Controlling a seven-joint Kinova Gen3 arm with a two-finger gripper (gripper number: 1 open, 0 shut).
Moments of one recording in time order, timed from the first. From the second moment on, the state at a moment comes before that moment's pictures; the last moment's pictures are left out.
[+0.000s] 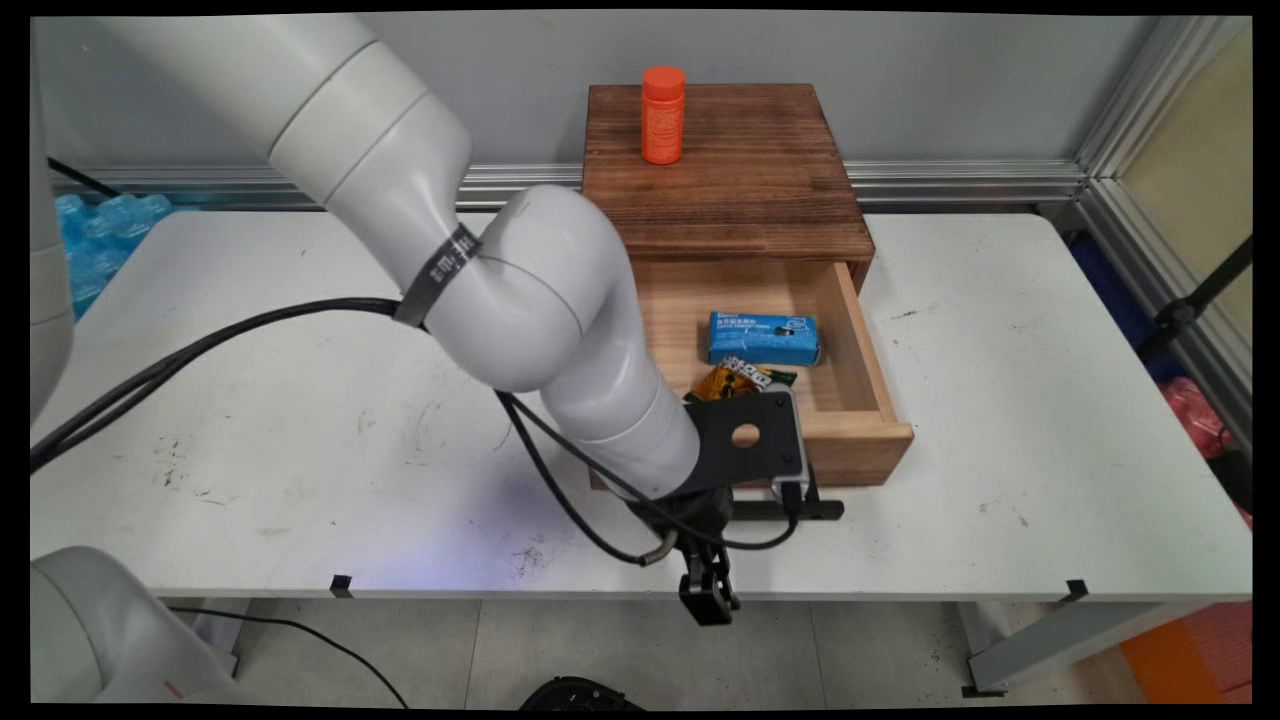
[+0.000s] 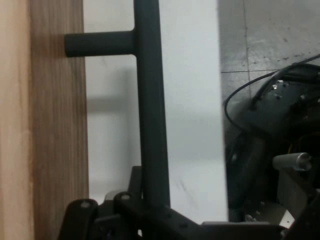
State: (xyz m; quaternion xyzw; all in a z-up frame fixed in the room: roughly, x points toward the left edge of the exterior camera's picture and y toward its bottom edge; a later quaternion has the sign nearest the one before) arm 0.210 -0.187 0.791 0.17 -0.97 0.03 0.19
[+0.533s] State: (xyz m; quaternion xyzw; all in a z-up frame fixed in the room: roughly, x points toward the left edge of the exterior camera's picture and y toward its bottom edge) arm 0.204 -0.162 0.796 0.16 -0.97 0.02 0.19
